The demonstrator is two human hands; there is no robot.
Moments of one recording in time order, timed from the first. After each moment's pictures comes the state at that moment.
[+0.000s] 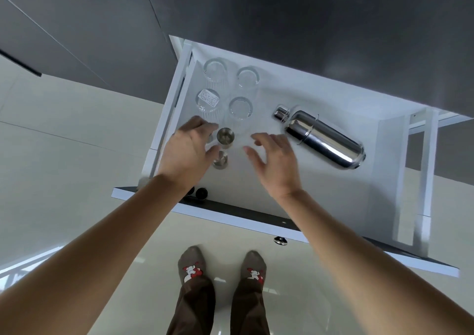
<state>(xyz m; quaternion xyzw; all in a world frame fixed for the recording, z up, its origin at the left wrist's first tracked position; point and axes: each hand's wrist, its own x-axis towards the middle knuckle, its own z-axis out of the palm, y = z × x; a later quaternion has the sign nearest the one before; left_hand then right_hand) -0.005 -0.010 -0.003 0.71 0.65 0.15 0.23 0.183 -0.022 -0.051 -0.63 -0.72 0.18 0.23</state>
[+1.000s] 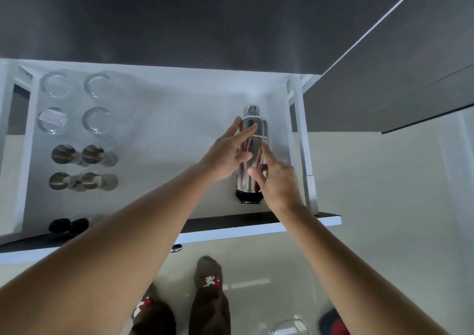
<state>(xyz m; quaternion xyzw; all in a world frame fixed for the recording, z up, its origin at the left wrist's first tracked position) 0.268 -0.004 -0.052 0.73 0.44 0.04 0.52 0.390 -0.099 -0.036 -0.80 -0.53 0.26 0.10</state>
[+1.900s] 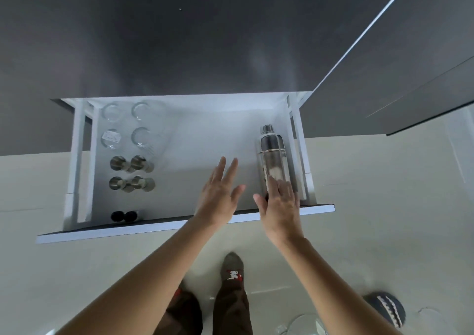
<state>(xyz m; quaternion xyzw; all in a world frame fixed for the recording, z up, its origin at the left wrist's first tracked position) 0.210 -0.093 0.011 0.73 0.53 0.01 0.44 0.345 -0.164 0.017 -0.83 -0.51 0.24 0.02</state>
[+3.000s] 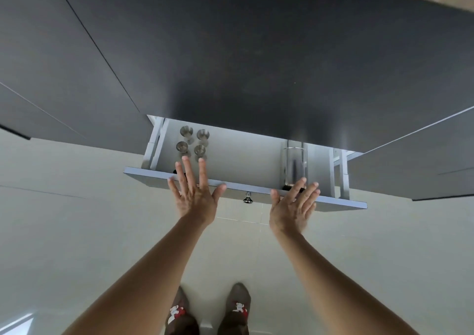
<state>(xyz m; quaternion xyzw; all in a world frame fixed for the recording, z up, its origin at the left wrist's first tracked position) 0.081 -0.023 0.007 0.65 0.73 -0.05 0.20 0.271 -0.057 0.012 -0.88 -0.43 0.18 0.00</state>
